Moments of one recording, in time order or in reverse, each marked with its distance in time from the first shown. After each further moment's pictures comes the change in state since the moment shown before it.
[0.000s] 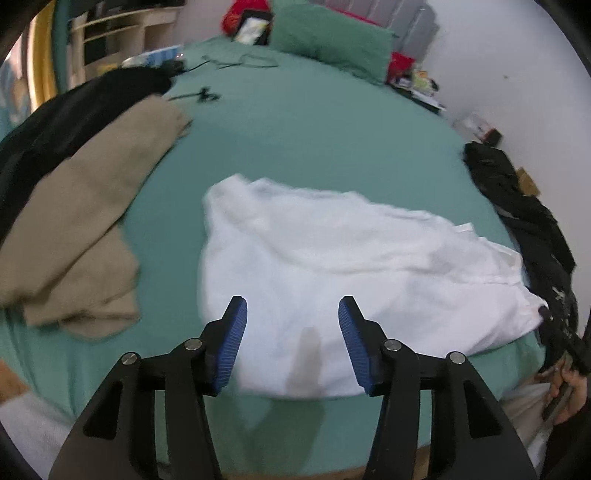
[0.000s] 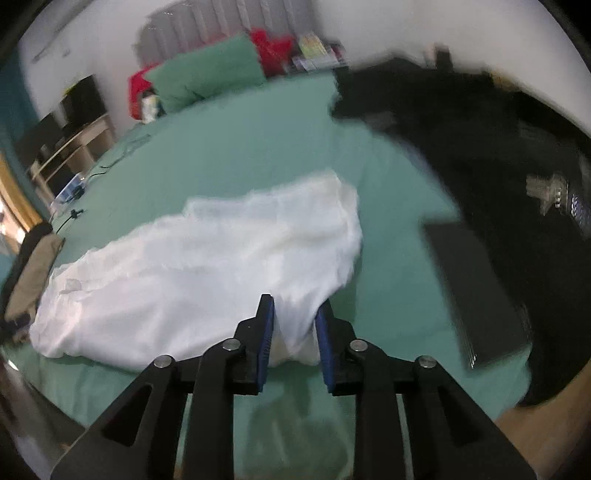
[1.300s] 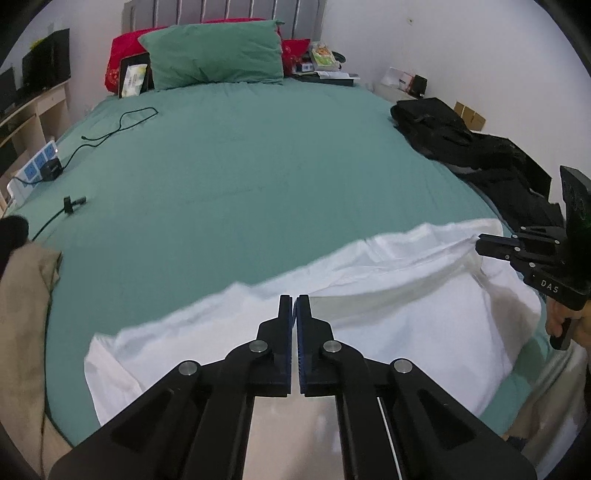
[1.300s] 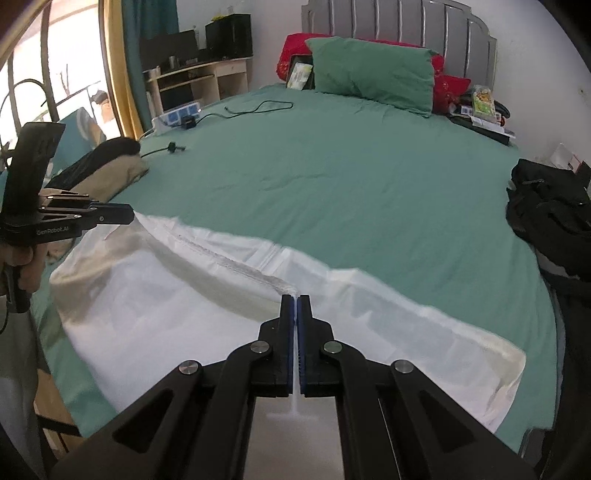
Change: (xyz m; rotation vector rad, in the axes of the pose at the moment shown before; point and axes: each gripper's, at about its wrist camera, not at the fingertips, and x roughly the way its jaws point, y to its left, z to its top) left arm 0.080 -0.114 0.080 0.375 -0.027 -0.094; right arm 0.087 0.122 0.069 -0.474 0.018 0.308
